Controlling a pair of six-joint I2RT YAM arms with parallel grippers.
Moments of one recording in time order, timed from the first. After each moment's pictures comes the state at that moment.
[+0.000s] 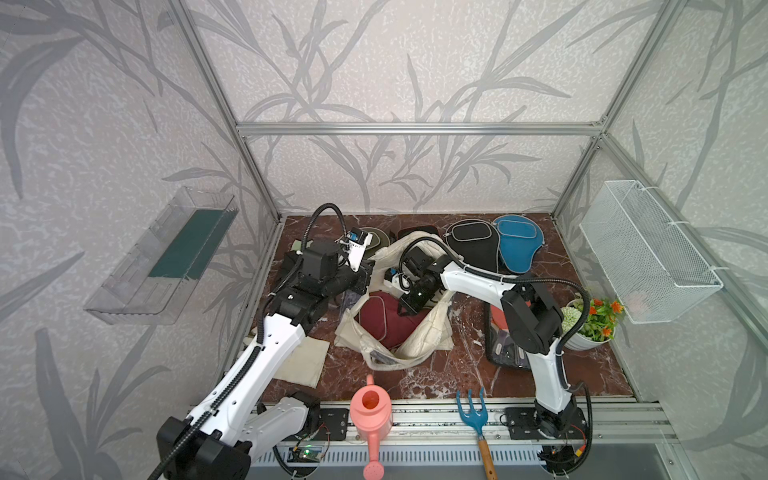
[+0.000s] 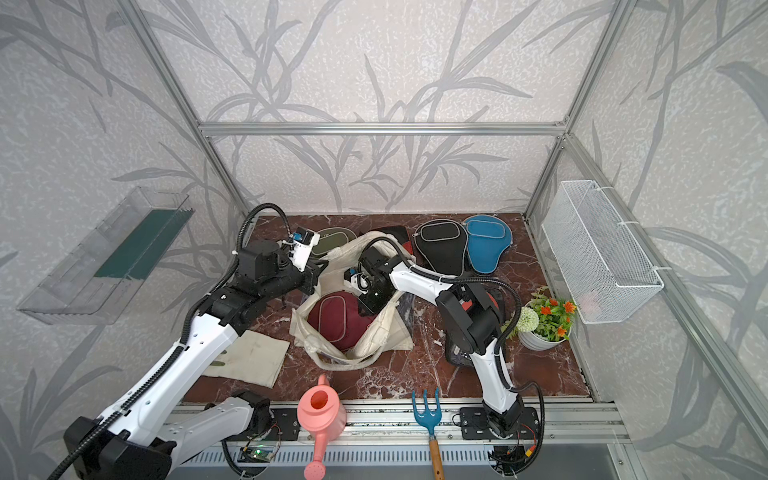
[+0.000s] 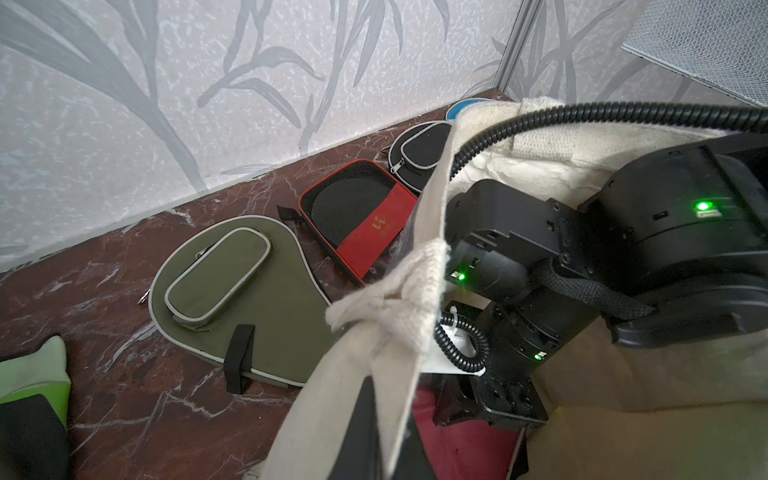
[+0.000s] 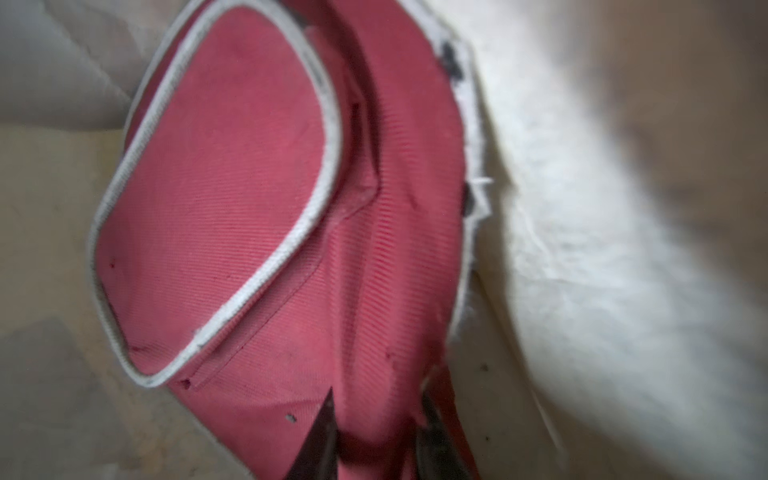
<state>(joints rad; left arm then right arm) -0.35 1.05 1.00 -0.42 0.24 0.05 0.74 2.10 1.58 -0.74 -0.42 -0.12</state>
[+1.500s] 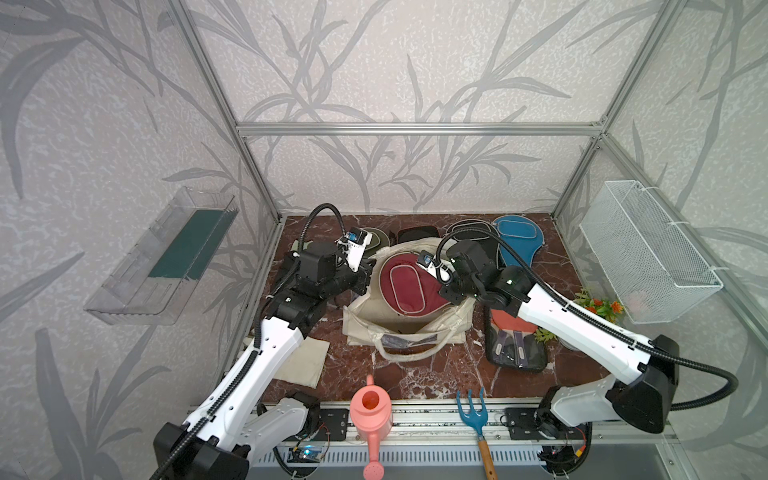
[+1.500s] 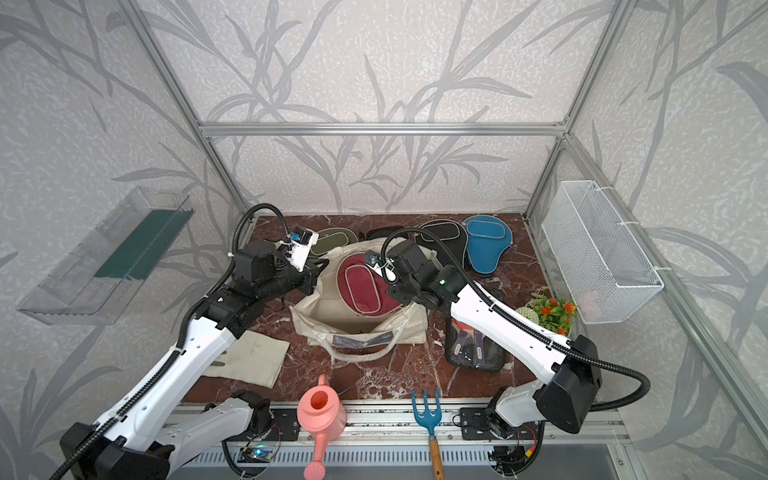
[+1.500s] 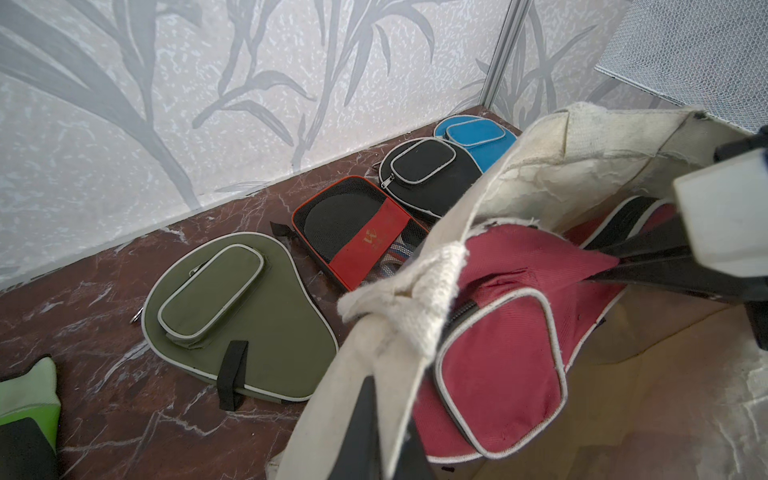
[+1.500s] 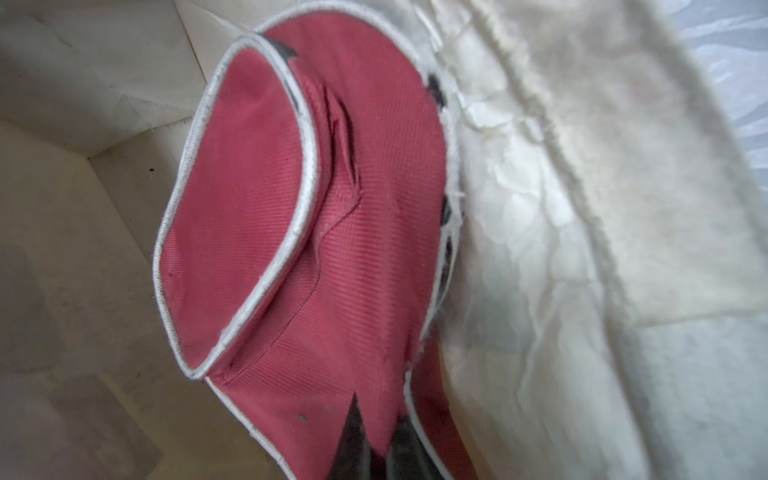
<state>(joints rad) -0.35 1.04 1.00 -0.40 0.26 0.05 0.80 1.40 1.32 -0.65 0.18 -0.39</state>
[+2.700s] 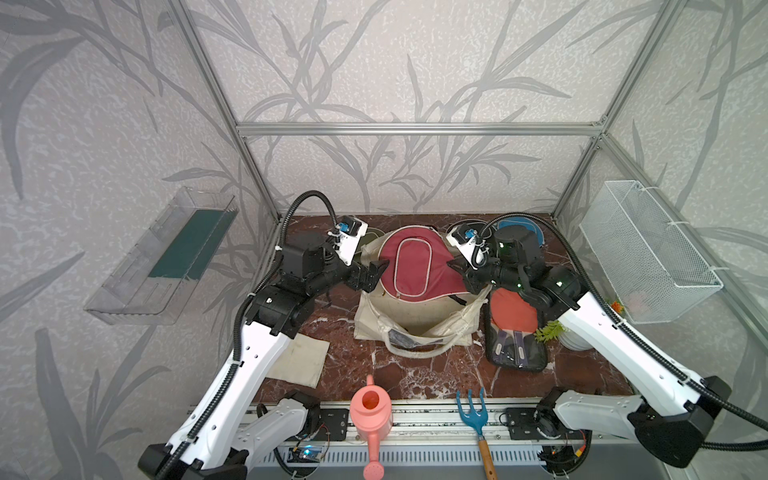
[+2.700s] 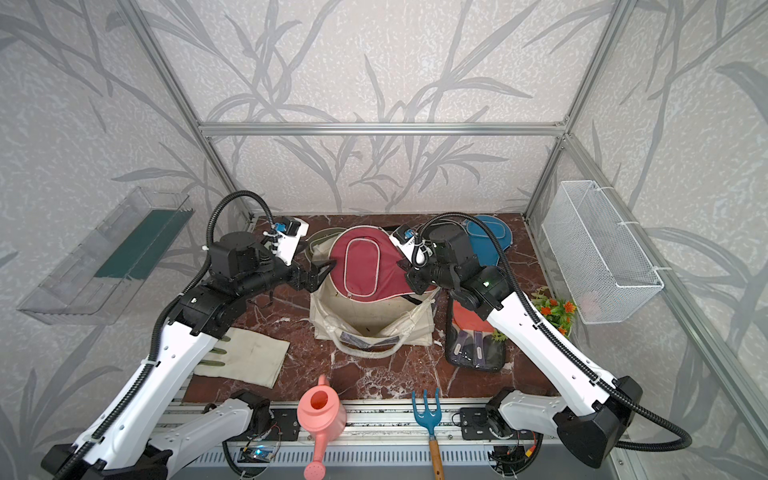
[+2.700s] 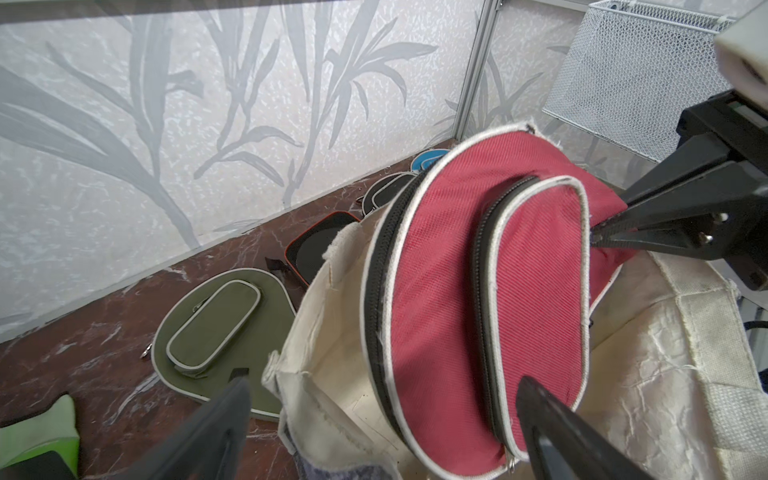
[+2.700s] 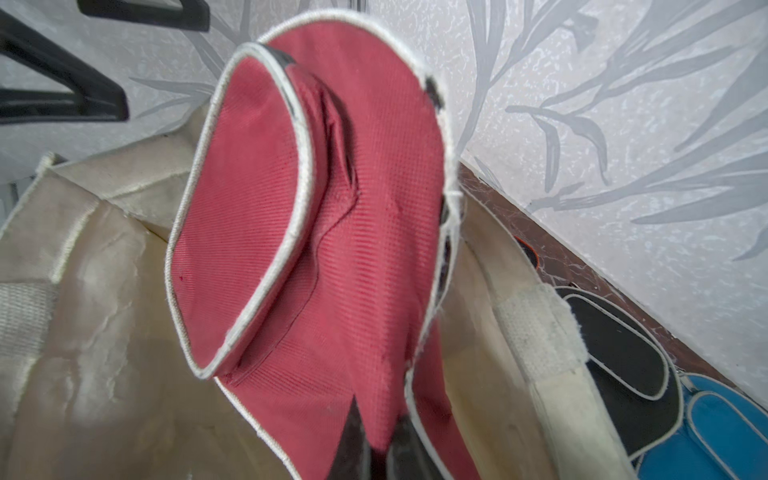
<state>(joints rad) -0.35 1.02 1.18 -0.55 0.33 0.06 0.64 1.22 1.31 -0.60 -0.20 -0.17</state>
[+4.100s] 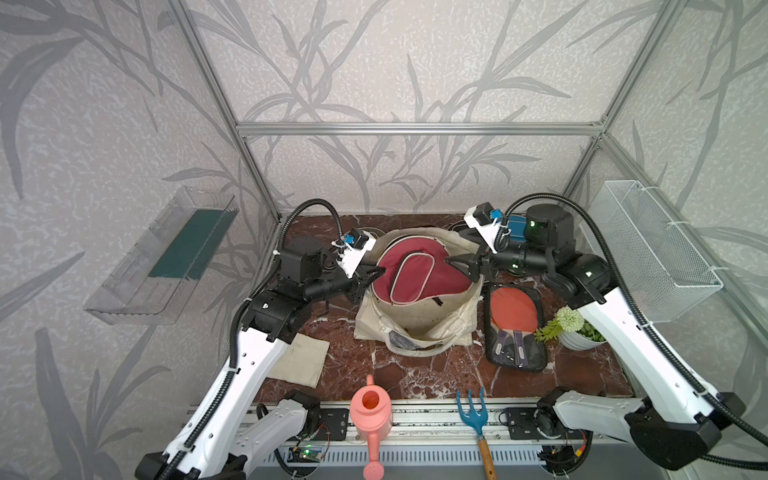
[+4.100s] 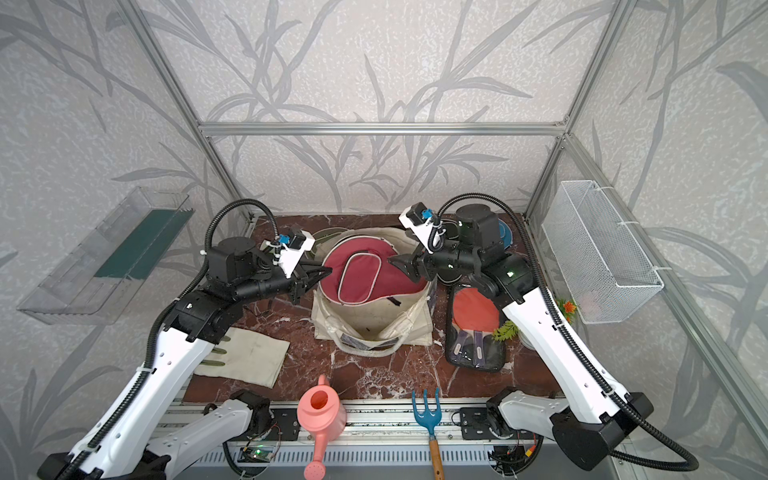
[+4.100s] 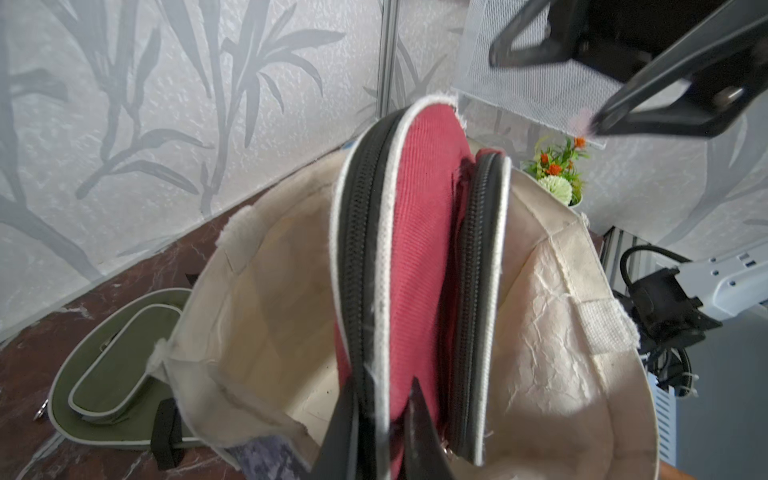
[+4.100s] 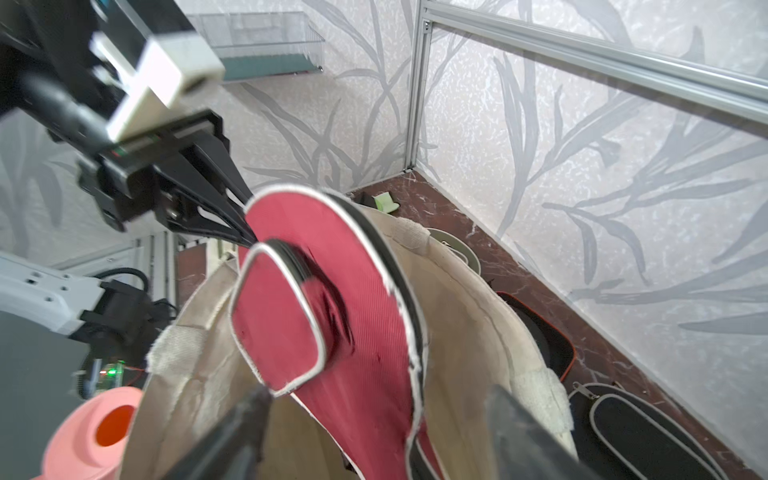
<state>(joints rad) -0.35 0.98 1.16 -0.65 0.57 0.19 0.48 1.22 1.51 -0.66 -0.58 -0.23</state>
